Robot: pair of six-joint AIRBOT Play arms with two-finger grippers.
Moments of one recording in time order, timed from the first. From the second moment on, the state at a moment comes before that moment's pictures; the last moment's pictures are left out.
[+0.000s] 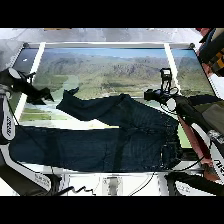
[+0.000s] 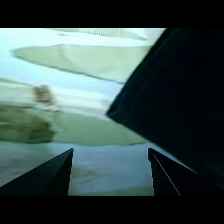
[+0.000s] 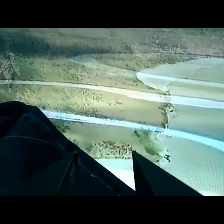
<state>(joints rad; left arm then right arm) 0.29 -1.85 1.70 1.24 -1.45 -1.46 0.16 -1.31 0.94 -1.45 0.35 1.55</state>
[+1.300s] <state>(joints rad) 0.36 -1.17 1.47 1.15 -1.36 -1.33 0.16 -1.20 0.95 -1.50 0.45 1.55</state>
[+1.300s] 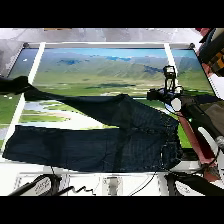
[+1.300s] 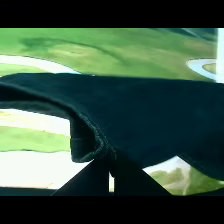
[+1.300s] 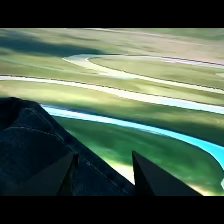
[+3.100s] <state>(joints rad) 0.47 -1.63 1.36 1.56 -0.72 -1.68 0.16 -1.15 0.95 -1.50 0.55 1.55</state>
